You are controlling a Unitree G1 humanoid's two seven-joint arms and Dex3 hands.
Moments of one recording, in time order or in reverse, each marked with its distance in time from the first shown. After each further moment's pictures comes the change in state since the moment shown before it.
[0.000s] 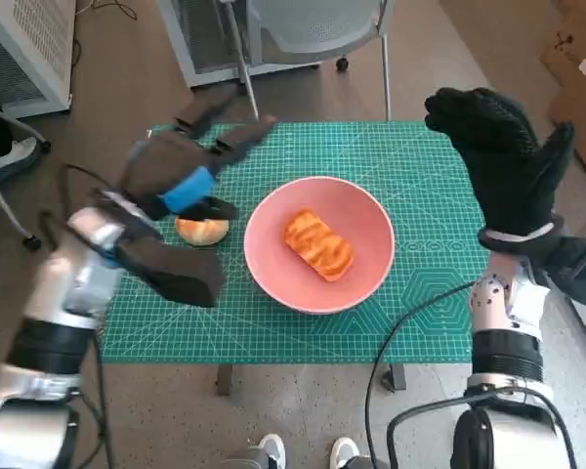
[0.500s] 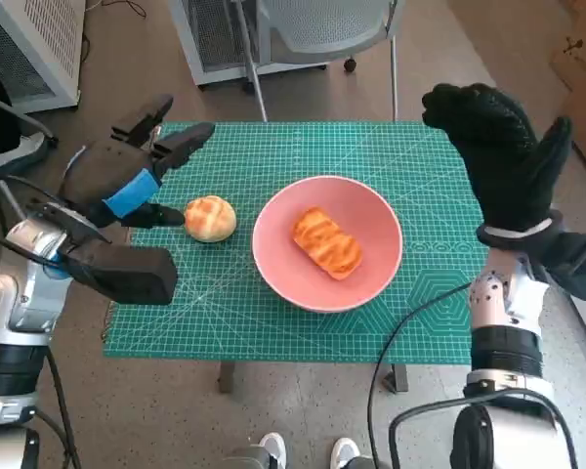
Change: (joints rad) left arm 0.086 0.064 0.046 0.029 -0.039 0.011 -0.069; right arm -0.024 0.000 0.000 0.022 -0.001 -0.010 0.003
